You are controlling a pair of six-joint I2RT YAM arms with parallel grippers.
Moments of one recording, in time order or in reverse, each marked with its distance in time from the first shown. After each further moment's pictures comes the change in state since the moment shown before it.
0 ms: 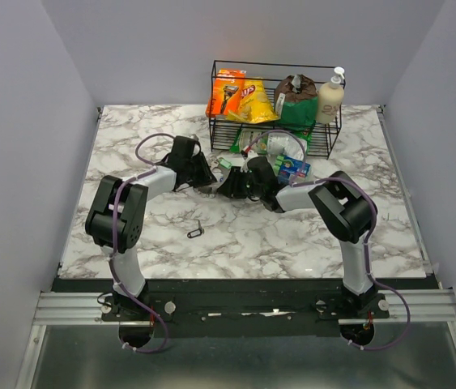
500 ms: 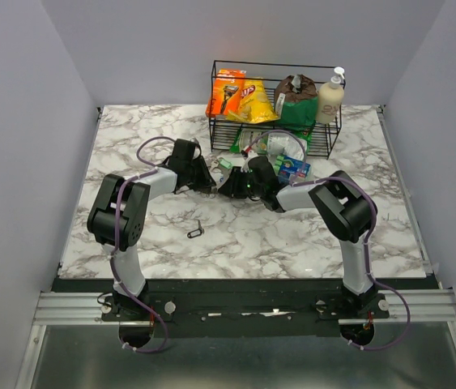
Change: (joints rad) left arm 0.000 0.026 -0.016 0.009 0.002 0.005; right arm -0.006 0.004 0.000 0.004 -0.027 0.007
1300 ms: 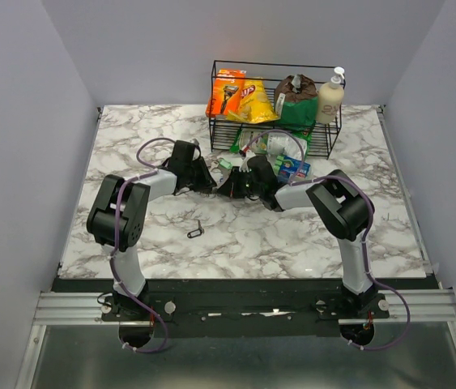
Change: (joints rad) left arm 0.000 -0.002 -0.026 0.040 0.018 0.000; right arm -0.002 0.028 0.023 0.018 -0.050 -0.001
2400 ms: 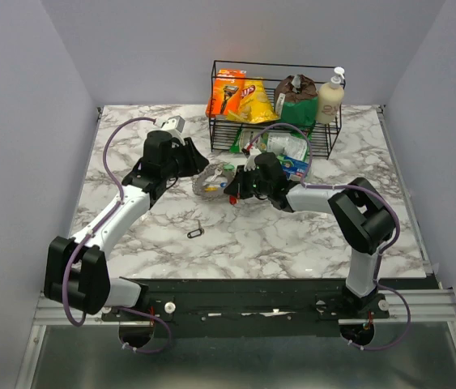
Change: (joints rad) left arm 0.000 -0.502 -0.089 -0.045 -0.034 0.140; right arm -0.001 -0.185 -0.074 -0.134 -0.011 -0.141
